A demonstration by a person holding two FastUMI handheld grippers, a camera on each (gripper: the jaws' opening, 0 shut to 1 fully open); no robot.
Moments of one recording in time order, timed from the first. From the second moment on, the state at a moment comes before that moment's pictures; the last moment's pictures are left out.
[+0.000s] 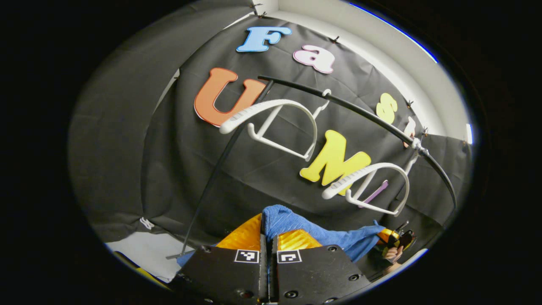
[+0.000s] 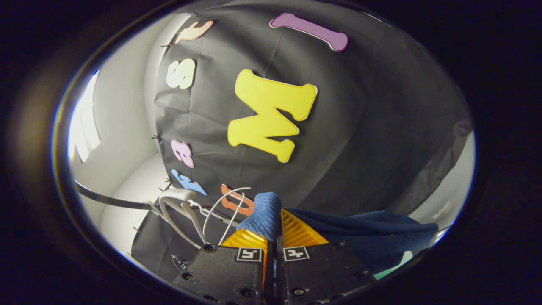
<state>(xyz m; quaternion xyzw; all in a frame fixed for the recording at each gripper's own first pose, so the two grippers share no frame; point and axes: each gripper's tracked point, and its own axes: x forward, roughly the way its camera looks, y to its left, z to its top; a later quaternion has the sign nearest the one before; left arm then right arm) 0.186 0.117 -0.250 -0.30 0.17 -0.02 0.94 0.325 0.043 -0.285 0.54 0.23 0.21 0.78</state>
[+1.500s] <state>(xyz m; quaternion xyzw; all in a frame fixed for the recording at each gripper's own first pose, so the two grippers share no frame) 0.104 -0.025 -0.217 -0.28 0.22 -0.20 0.91 0.166 0.228 -0.250 0.50 0.32 0.34 0.73</state>
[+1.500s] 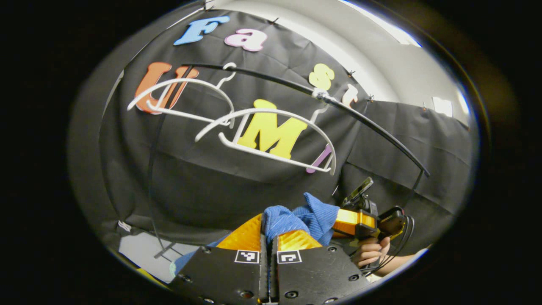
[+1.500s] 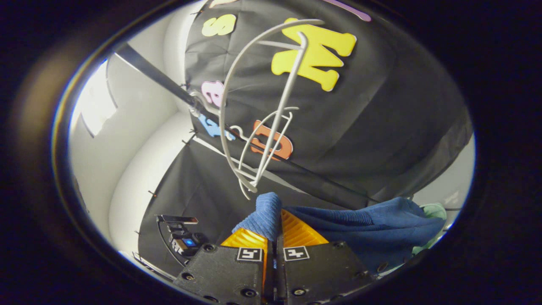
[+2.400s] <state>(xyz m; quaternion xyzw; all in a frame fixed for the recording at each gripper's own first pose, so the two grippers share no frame) 0.069 -0.036 -0.453 -0.23 0.49 -0.08 0.84 0.154 0.234 -0.528 0.45 0.58 0.12 0.67</state>
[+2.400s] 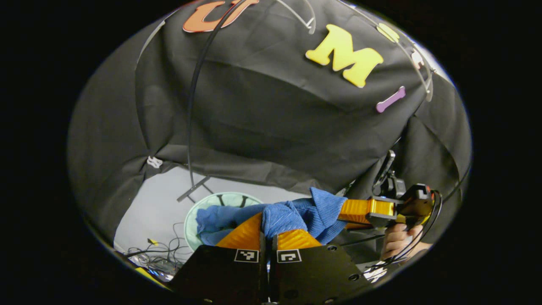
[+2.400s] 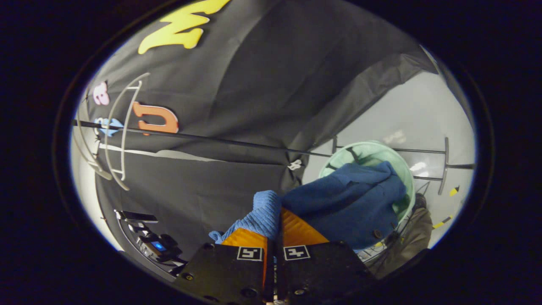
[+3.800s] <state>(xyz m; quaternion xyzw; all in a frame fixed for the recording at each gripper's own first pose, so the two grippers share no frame) 0.011 -0.030 -0.483 -0.18 0.63 -0.04 0.75 0.141 0.198 -0.536 0.16 0.63 0.07 0.76</state>
